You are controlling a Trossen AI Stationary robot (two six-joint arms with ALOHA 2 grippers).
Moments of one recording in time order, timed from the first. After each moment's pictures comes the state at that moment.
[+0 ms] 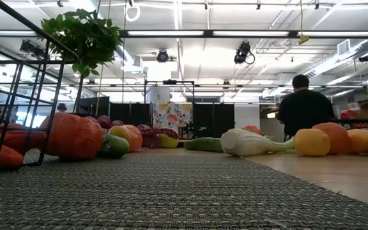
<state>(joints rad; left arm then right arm) -0.62 1.52 1.50 -1.11 -0.10 -1.25 0.67 1.38 1.26 -0.60 0.49 0.93</state>
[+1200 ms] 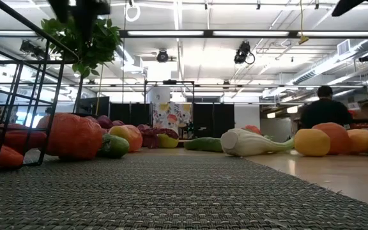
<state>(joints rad) -0.25 1.53 1.50 -1.35 -0.09 -0.21 0.72 1.39 1.26 -1.03 0.52 1.68</state>
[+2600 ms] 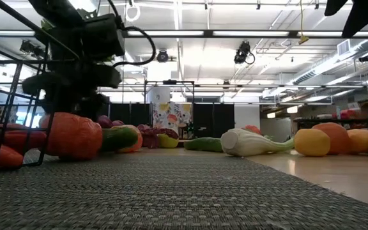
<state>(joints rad) 0.04 1.40 0.68 -0.49 0.02 0.11 0.67 1.41 1.26 -1.19 0.44 1.62</state>
